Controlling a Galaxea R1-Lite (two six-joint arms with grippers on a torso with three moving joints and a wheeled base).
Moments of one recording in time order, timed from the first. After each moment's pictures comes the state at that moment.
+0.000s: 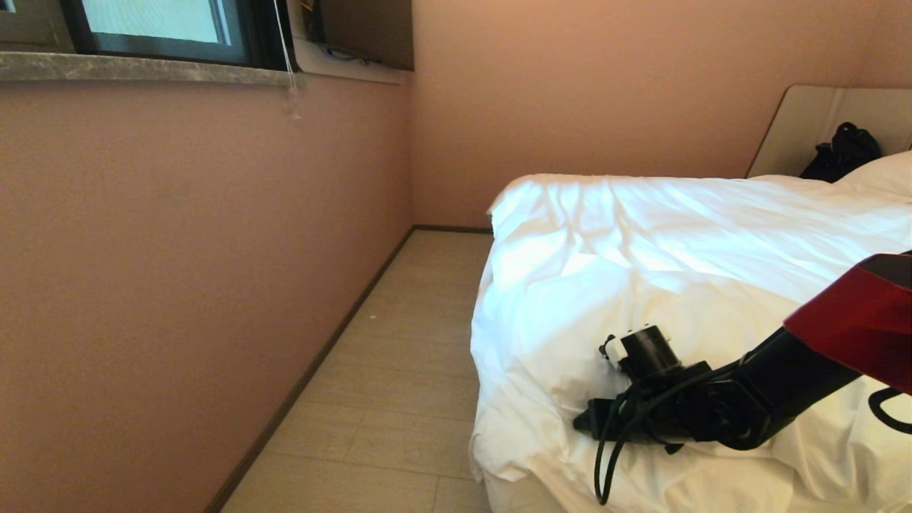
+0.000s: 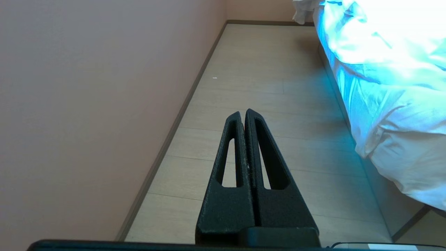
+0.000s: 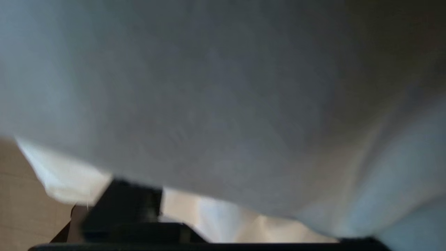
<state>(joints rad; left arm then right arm) 0.00 0.00 -0.04 0.09 0.01 0.00 0.42 2.12 -0.87 -0.30 -0.06 0.39</state>
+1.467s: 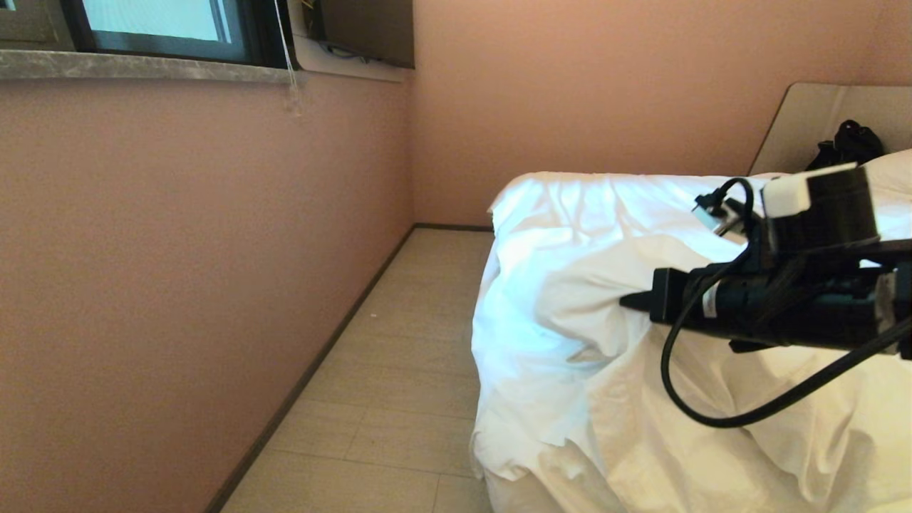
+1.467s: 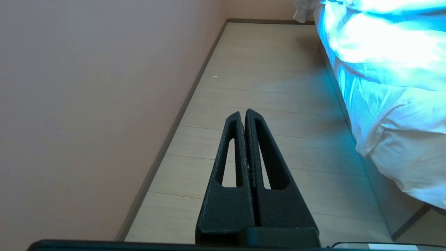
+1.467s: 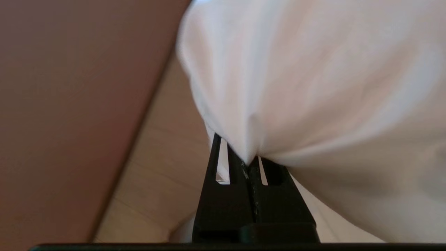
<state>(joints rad) 0.00 0.00 -0.04 0.09 0.01 0.00 0.44 1.55 -1.06 -0.03 0.05 0.43</state>
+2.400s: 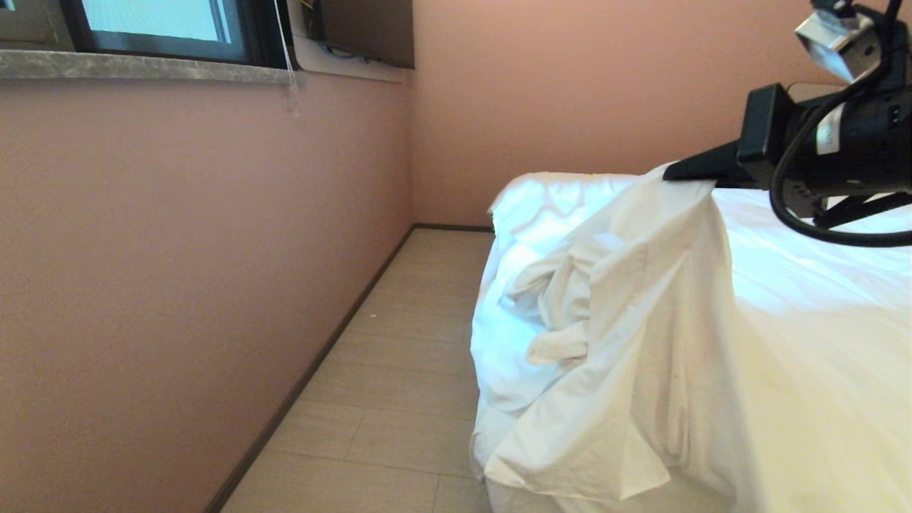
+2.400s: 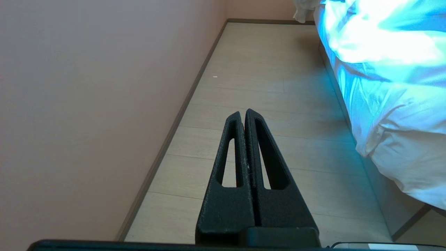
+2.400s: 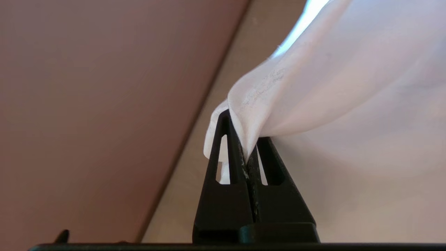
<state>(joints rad) 0.00 0.00 -0.04 0.09 0.01 0.00 0.44 1.52 -1.63 0.46 0.09 0.49</state>
